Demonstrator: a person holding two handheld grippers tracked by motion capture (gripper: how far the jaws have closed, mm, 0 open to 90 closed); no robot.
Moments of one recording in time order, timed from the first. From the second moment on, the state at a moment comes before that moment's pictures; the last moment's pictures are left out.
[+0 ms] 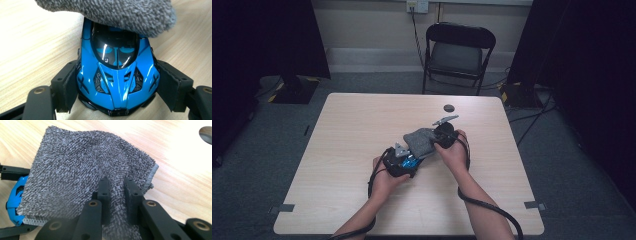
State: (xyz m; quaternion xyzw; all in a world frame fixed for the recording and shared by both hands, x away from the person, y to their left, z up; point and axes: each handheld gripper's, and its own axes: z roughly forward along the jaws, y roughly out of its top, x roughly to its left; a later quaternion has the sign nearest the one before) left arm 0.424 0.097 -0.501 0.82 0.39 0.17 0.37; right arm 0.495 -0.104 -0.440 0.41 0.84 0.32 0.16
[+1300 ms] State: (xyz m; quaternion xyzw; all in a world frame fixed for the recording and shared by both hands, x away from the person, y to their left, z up) left arm 0.423 0.097 -0.501 0.82 0.39 0.17 0.38; right arm 0.512 -0.130 -0.432 0.43 0.83 0.31 0.17
